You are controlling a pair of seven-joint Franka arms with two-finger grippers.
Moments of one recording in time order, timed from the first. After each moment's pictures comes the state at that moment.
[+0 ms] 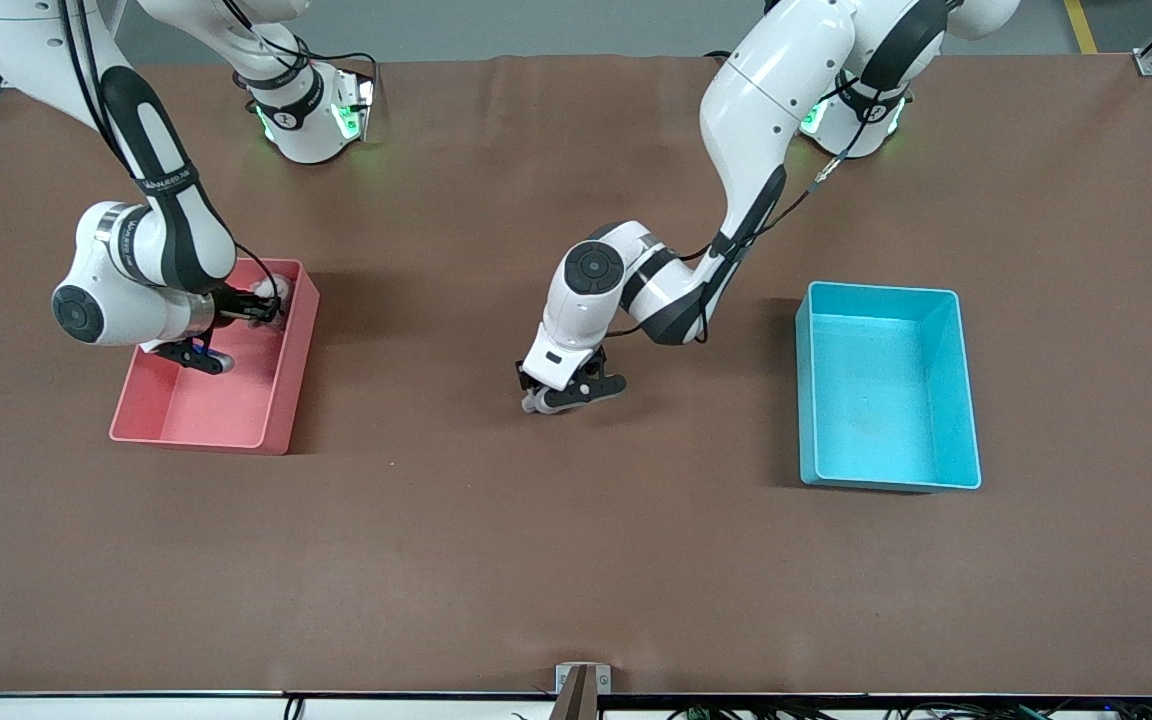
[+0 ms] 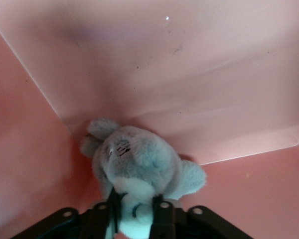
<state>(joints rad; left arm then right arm) -0.72 0.88 -0.12 -1.41 0.03 2.51 -1.10 0.04 0.27 -0.13 -2.29 0.16 2.07 0.13</state>
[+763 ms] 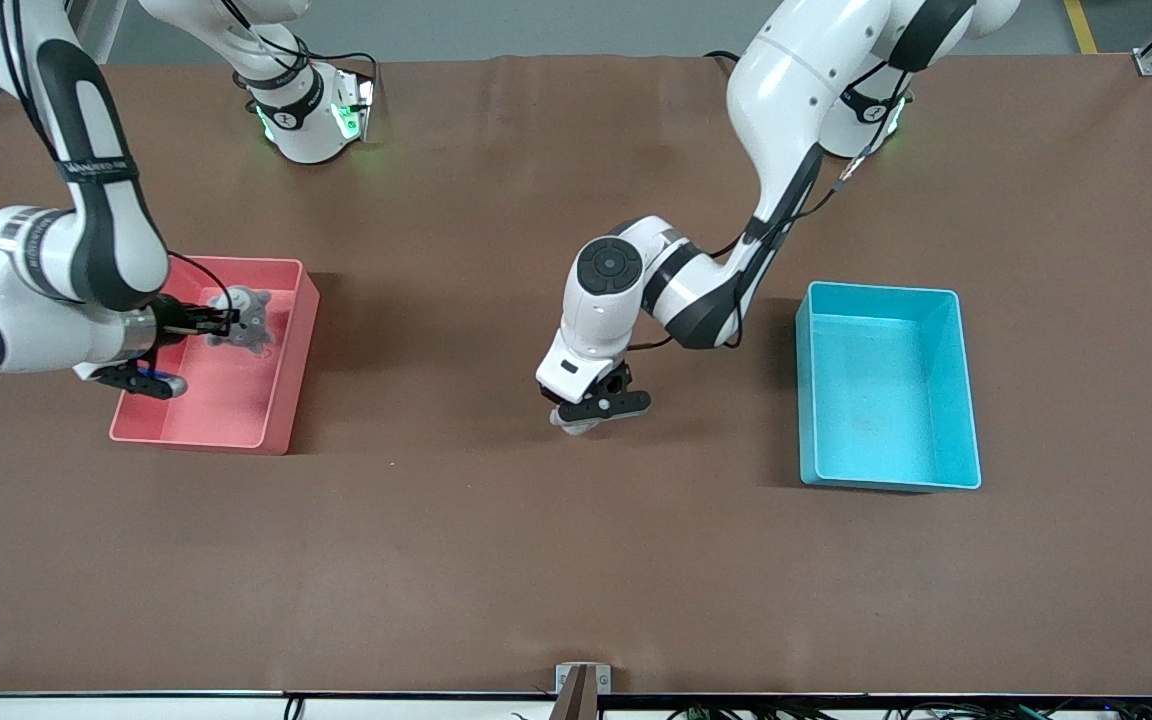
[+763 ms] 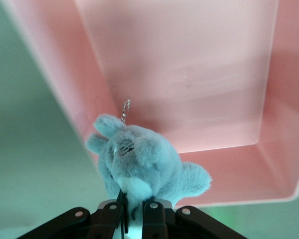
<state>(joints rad) -0.69 0.74 -0.08 -1.38 0.10 2.24 -0.96 0.02 0.27 -0.12 -1.91 0.16 1.69 0.08</state>
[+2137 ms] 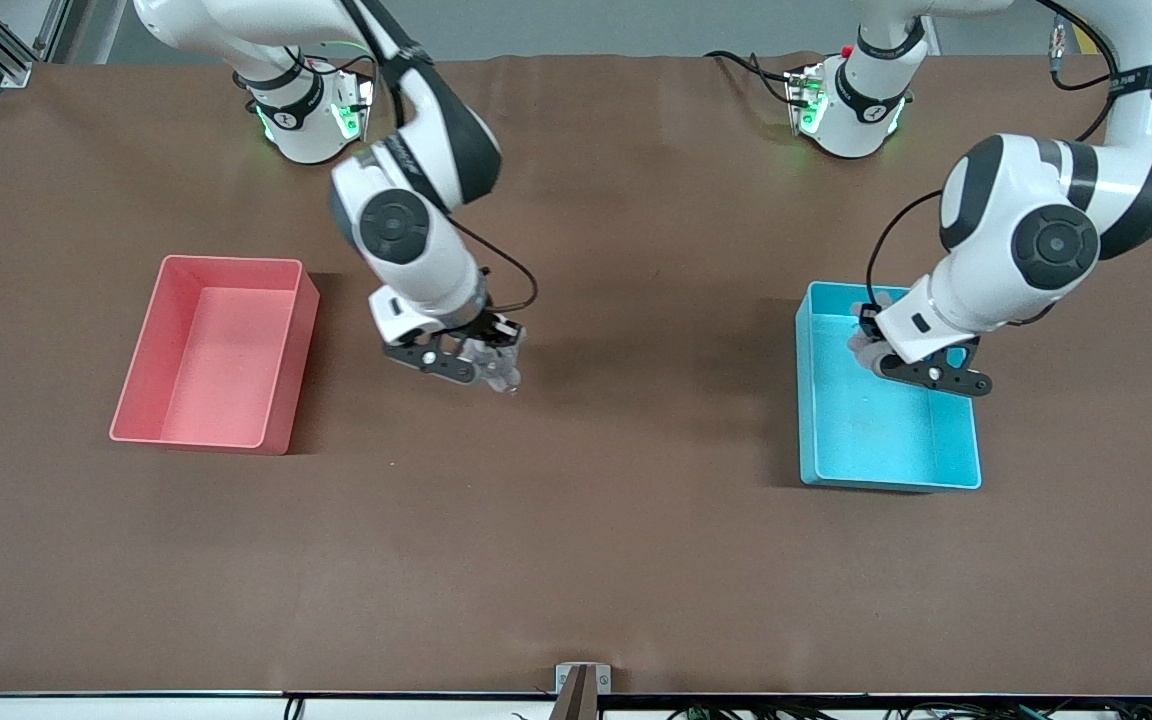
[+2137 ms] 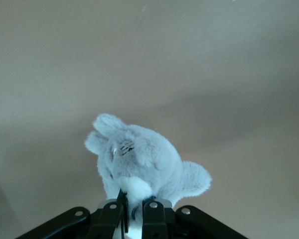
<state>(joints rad) -0.11 0.16 -0.09 -1.98 0.04 1.98 0.05 0.72 0.43 -0.09 -1.72 0.18 2.15 0.90</state>
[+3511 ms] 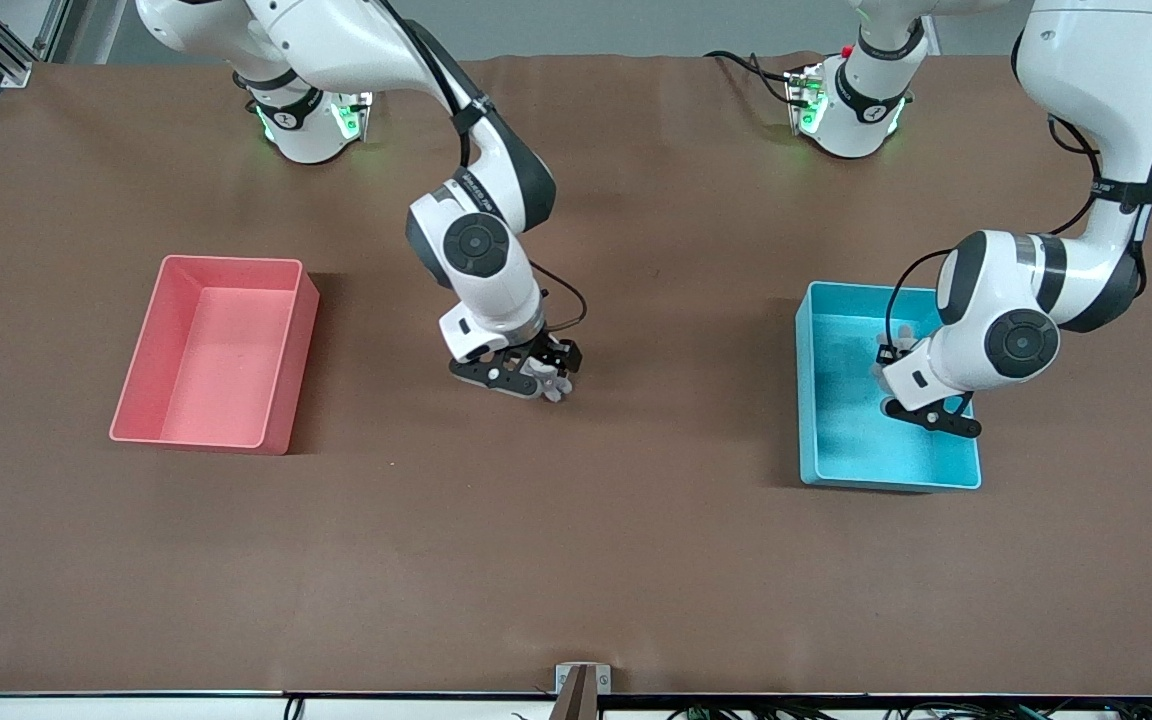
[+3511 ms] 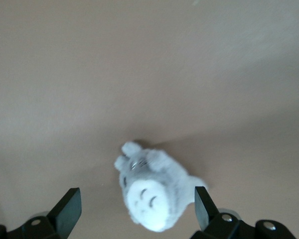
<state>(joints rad) -0.01 0.39 -0.09 -1.99 0.18 2.12 0.10 0.76 0.55 -0.13 -1.64 0.16 2.25 0.88</state>
